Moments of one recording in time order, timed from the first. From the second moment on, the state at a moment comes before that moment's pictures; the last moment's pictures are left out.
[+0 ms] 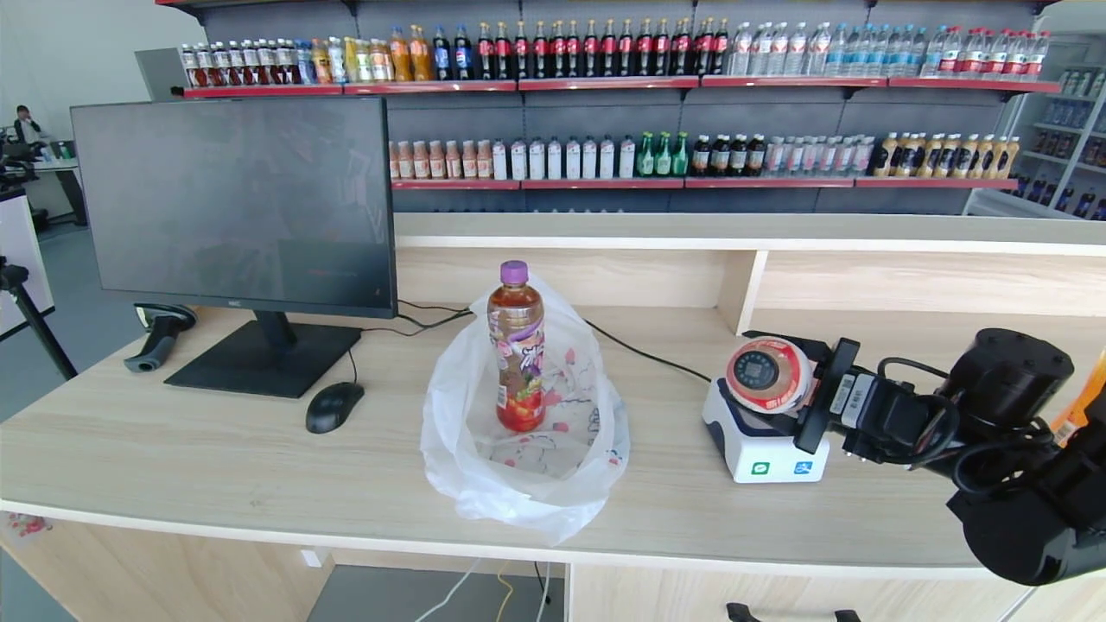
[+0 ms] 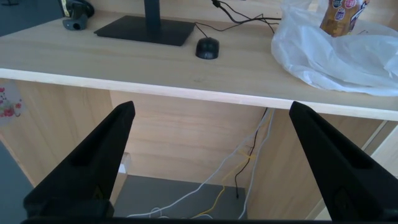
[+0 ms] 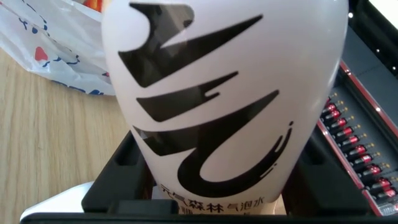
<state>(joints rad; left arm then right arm) 0.00 0.00 0.00 0.00 0.00 0.00 0.12 1.99 -0.51 -1.57 0.81 -0.91</state>
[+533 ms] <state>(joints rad) 0.00 0.00 0.00 0.00 0.00 0.00 0.17 1.89 -0.52 -1.57 0.73 -0.79</state>
